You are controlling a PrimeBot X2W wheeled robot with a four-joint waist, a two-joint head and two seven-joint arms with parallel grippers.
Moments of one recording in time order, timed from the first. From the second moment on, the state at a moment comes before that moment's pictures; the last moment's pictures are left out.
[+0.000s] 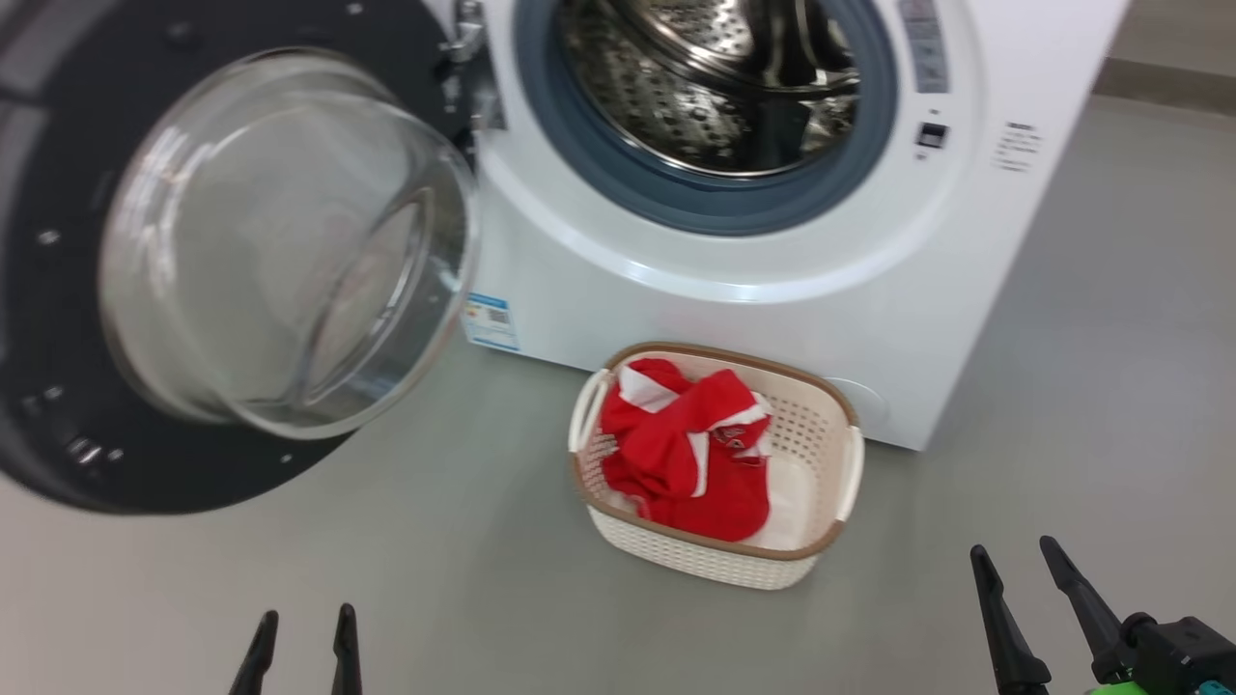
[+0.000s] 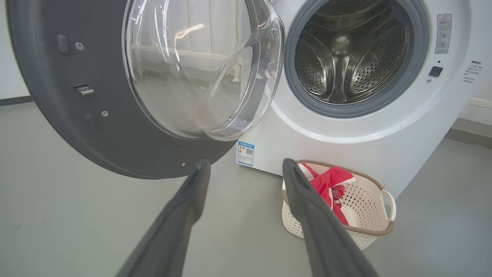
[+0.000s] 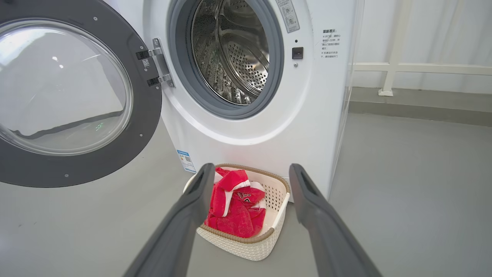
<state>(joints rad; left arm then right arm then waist) 0.11 0.04 0.02 0.18 -0.20 -0.02 -0.26 0.14 -0.12 -0.02 0.18 0.34 0.12 -0.26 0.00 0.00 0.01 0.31</state>
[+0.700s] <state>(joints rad) 0.15 0.04 0.02 0.07 -0.31 0.10 -0.26 -0.02 -0.19 0.16 0.27 0.37 0.12 -0.26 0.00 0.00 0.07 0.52</state>
